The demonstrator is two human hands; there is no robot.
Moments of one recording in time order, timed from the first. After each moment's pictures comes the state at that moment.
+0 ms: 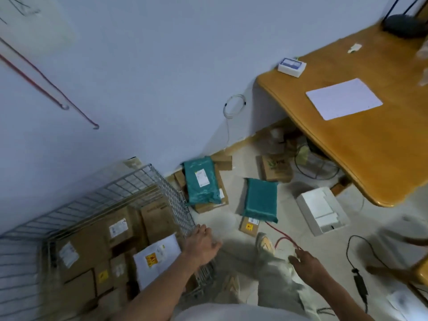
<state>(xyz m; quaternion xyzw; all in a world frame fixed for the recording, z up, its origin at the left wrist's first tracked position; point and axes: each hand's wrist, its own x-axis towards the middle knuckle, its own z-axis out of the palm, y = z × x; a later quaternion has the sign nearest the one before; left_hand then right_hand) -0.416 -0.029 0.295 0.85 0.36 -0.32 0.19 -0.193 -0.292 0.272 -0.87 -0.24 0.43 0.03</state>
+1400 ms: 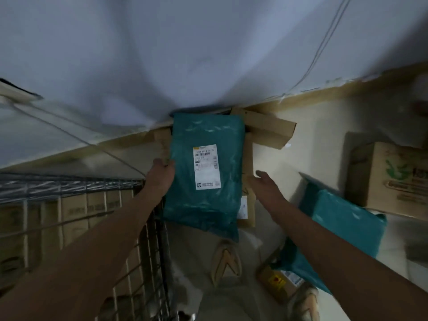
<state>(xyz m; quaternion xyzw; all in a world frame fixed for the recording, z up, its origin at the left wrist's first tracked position) -0.293 0.404 -0.290 0.48 0.76 -0.04 0.44 -0.042 0.252 -0.295 -0.74 -0.14 0.62 0.23</state>
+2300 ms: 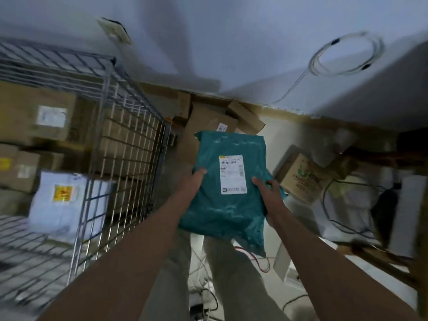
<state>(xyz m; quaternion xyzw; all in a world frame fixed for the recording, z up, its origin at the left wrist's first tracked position) -0.224 0.132 -0.007 0.19 0.75 0.12 0.62 0.001 0.083 0.022 -0.76 -0.05 0.59 0.26</state>
